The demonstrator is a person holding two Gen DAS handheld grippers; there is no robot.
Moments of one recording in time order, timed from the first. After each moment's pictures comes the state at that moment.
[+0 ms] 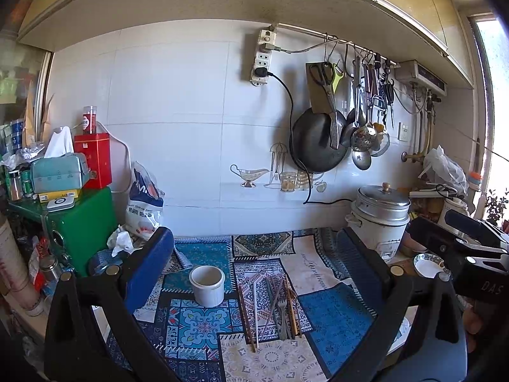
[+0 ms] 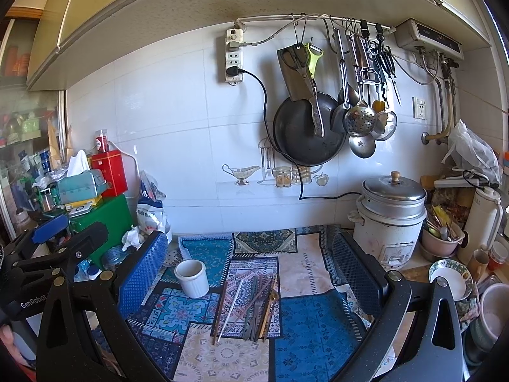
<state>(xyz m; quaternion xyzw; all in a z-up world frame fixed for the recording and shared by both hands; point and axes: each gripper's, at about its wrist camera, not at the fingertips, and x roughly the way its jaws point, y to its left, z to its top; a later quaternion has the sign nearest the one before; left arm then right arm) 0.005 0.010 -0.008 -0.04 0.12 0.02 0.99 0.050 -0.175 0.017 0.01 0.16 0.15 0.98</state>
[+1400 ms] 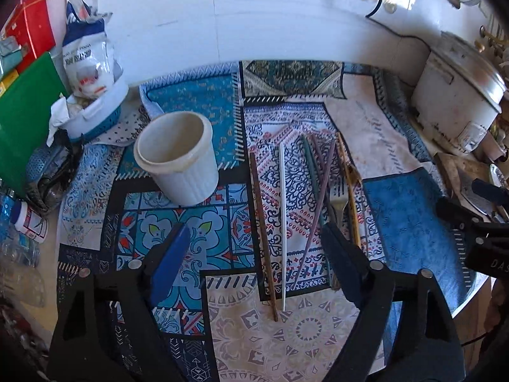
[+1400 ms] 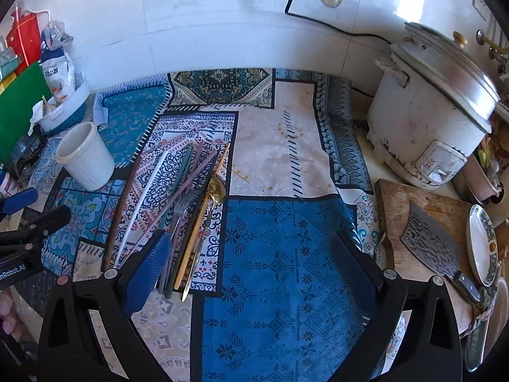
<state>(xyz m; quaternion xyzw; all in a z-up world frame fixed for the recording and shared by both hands) 0.245 0.015 -0.244 -0.03 0.48 0.06 0.88 0.263 -0.188 -0.194 -0.08 0.47 0.12 0.87</state>
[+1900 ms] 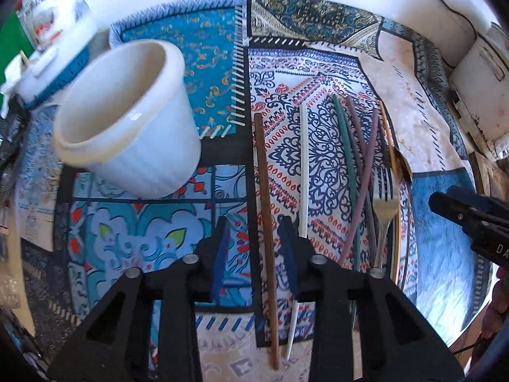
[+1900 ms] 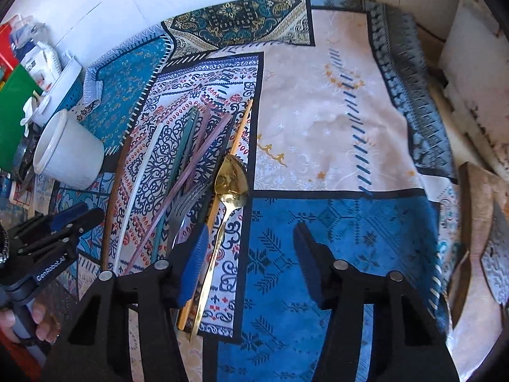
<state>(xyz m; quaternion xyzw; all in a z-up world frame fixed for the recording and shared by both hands) 0.315 0.031 -0.317 -0.08 0.57 0.06 0.82 0.345 -0.176 -0.268 -0.02 0.59 0.18 0.79</state>
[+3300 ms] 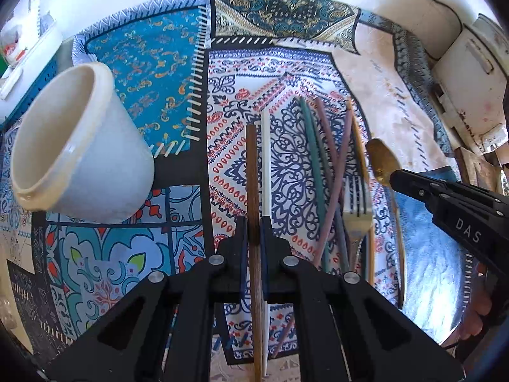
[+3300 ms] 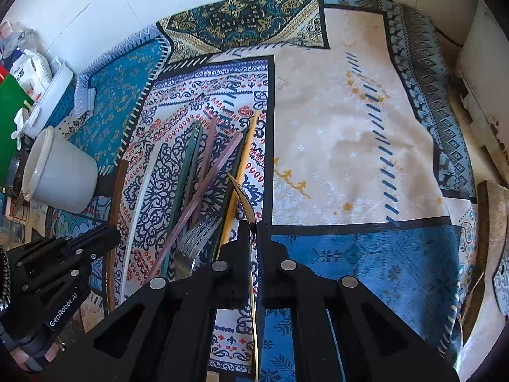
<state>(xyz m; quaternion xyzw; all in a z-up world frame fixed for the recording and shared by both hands) 0.332 0.016 -0.318 -0.08 0.56 0.01 0.82 0.367 -0.151 -0.277 -0.02 0.58 0.18 0.79</state>
